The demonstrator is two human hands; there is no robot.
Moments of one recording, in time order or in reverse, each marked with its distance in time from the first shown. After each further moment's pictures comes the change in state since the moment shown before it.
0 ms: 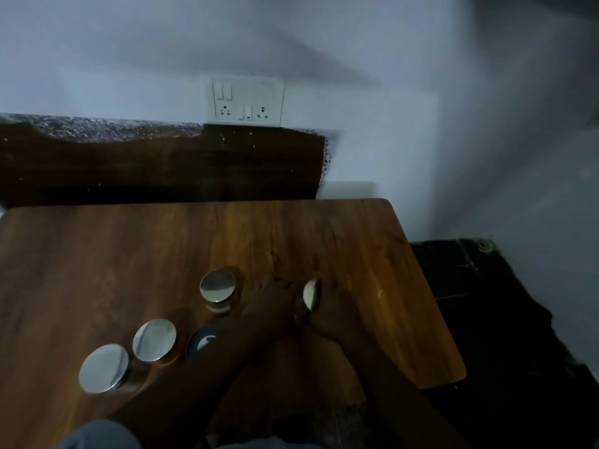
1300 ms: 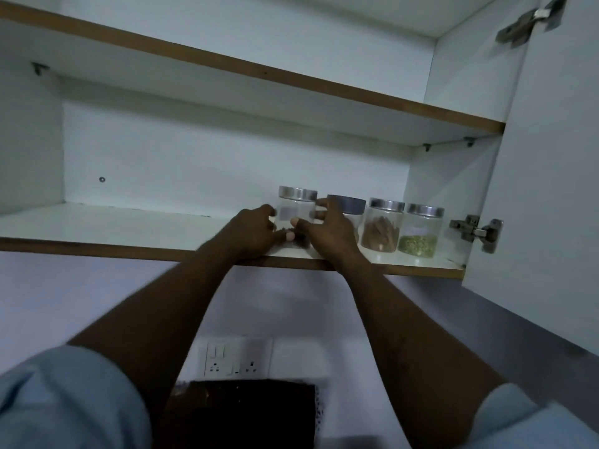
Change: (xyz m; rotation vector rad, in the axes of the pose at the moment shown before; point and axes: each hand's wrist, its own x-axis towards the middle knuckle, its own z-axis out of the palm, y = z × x) left_hand 0.082 -0.064 -0.575 -0.244 0.887 -0.052; right_hand 0.134 -0.269 -0.488 0.506 0.801 -0.601
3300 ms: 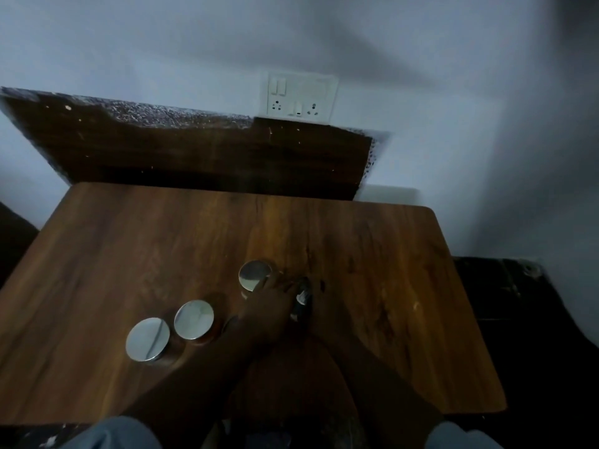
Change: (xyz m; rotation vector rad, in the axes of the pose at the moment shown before) left_hand -0.516 -0.111 0.239 0.252 -0.791 -0.100; right_hand -0.556 0.203 0.147 -0.623 -0.944 0.345
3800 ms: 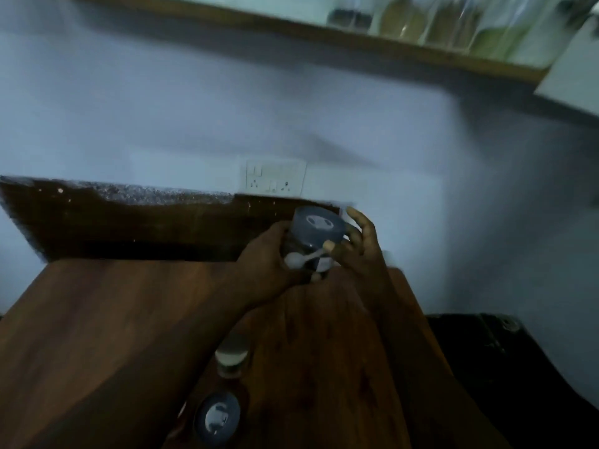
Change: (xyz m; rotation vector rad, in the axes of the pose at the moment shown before) left_hand 0.031 0.017 -0.166 -0.735 0.494 0.100; right_hand -0.007 -0.002 -0.224 1.327 0.395 -0.259
